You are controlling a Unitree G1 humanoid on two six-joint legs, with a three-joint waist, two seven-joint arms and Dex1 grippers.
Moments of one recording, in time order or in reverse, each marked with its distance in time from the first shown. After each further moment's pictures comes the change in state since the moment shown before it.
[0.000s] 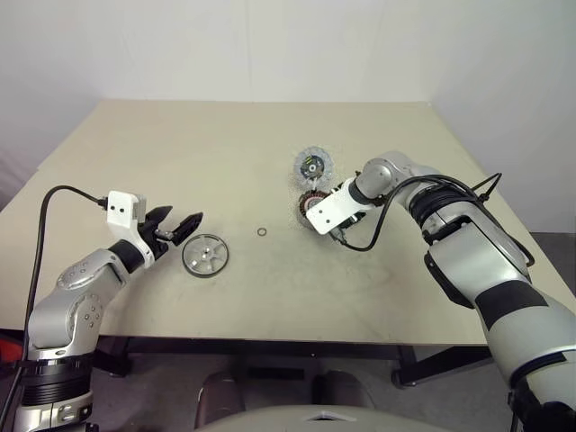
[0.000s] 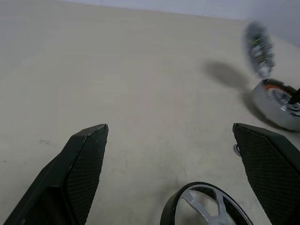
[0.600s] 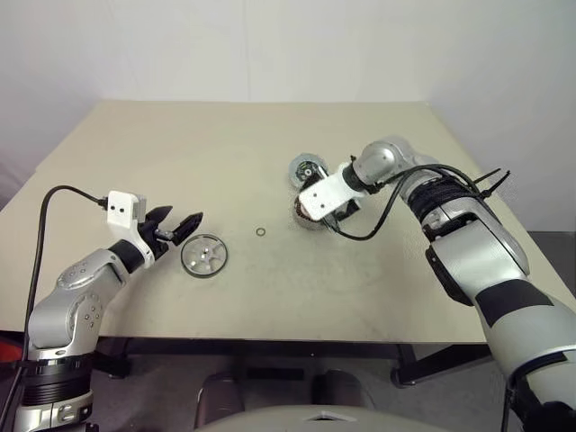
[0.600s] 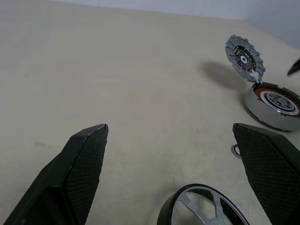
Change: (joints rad) left arm 0.000 0.000 0.000 0.000 -0.002 0.000 0.000; right arm 0.000 0.028 -0.173 -0.182 0.219 0.067 0.132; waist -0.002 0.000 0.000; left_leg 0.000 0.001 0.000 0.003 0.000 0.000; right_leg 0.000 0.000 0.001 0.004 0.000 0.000
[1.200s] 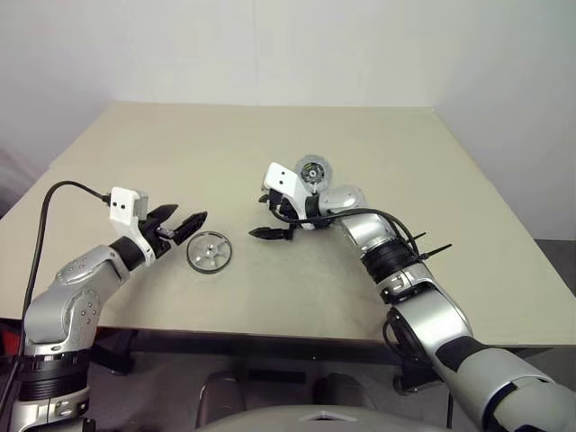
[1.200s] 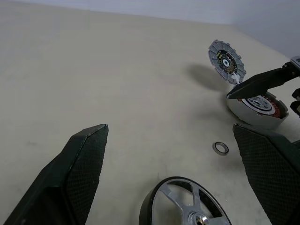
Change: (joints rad) left arm -0.028 0.027 -0.003 0.001 -0.040 0.041 -0.043; right arm 0.384 0.263 -0.180 -0.463 0.301 0.874 -0.210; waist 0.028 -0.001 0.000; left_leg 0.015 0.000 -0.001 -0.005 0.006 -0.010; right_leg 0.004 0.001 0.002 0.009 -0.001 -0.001
